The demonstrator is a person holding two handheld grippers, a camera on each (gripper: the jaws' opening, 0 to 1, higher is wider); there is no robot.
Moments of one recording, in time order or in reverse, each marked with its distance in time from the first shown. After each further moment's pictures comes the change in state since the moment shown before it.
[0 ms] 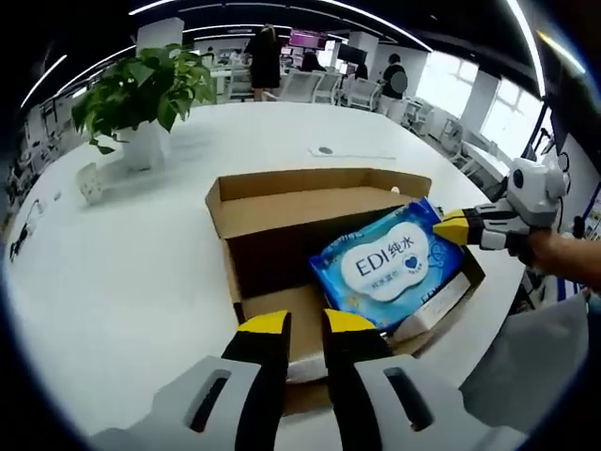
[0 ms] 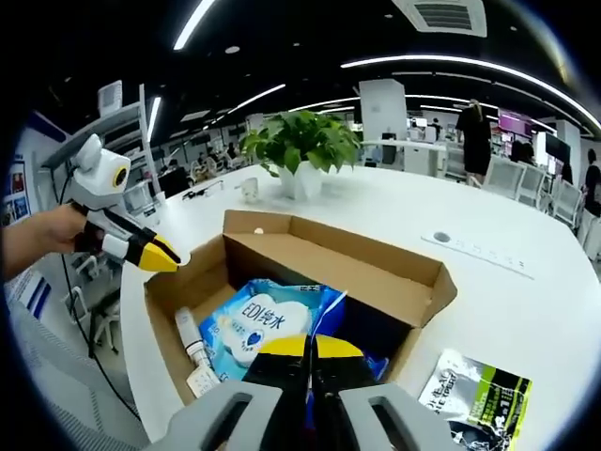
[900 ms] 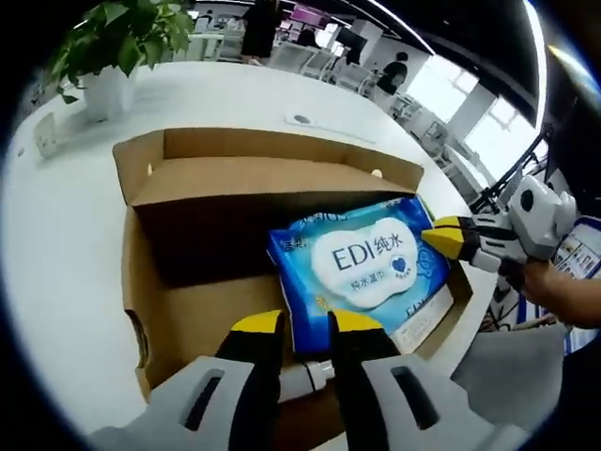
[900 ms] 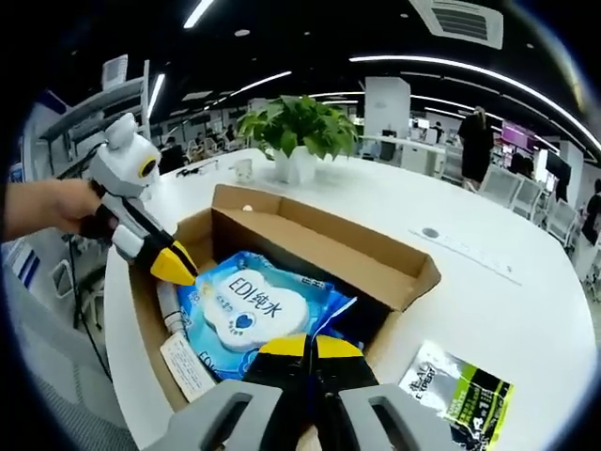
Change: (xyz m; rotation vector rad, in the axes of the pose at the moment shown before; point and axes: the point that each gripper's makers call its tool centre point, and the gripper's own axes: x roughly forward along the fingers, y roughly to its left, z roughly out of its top) left arm 0.053 -0.038 -0.020 -0.144 0.116 -0.168; right arm -0.002 -0.015 -0.017 -0.093 0.053 -0.052
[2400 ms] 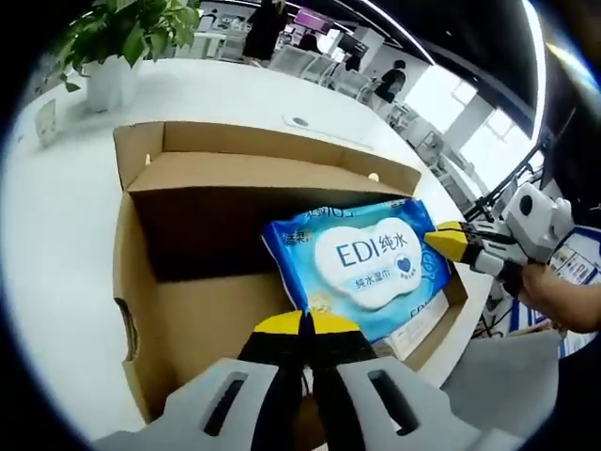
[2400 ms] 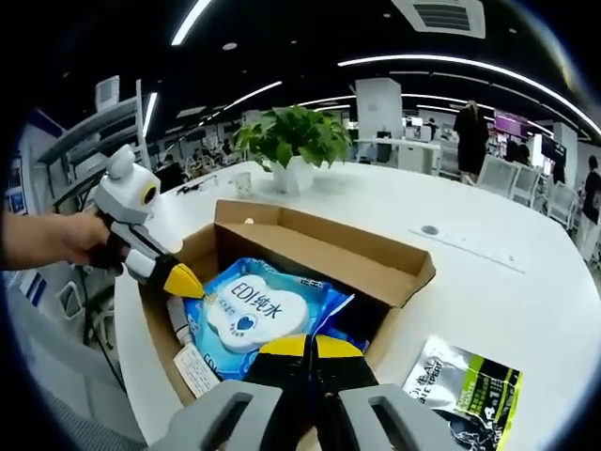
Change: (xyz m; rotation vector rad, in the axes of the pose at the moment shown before) left arm -0.005 -0.005 0.002 -0.028 -0.048 -0.032; right arm -0.009 0.002 0.005 0.081 -0.045 0.025
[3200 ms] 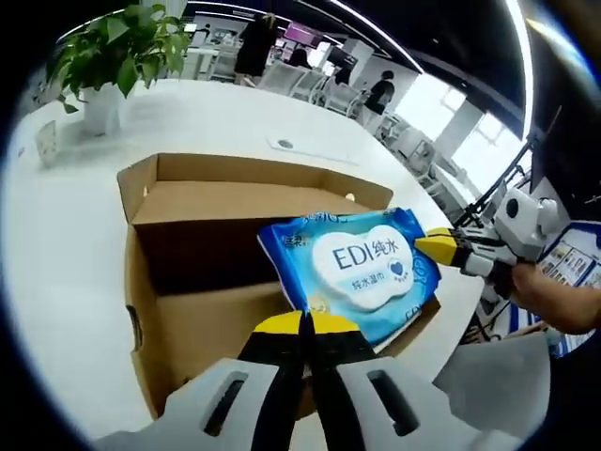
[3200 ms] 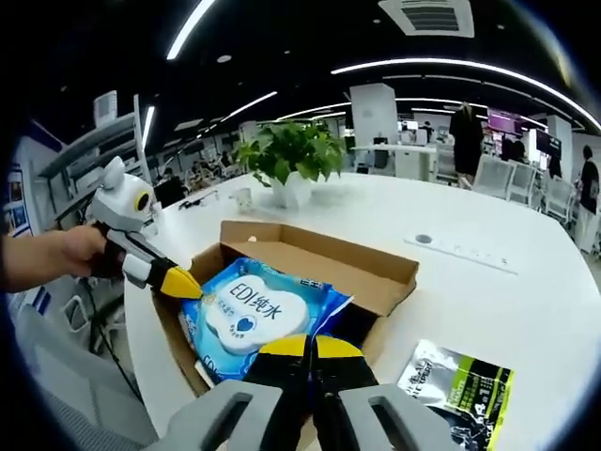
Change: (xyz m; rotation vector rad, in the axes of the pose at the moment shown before) left arm -0.023 -0.026 0.017 0.029 -0.069 -0.025; right arm -0.027 -0.002 0.018 0.036 -0.042 0.010
